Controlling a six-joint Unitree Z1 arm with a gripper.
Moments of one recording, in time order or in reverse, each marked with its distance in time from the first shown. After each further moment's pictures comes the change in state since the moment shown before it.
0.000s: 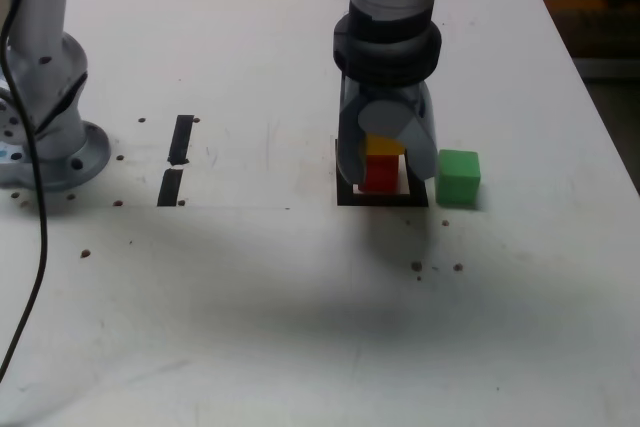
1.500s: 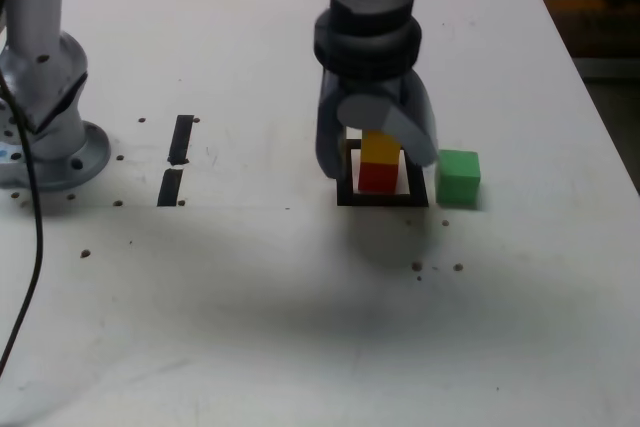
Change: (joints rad) arm 0.000 -0.046 0.029 0.064 -0.003 0.007
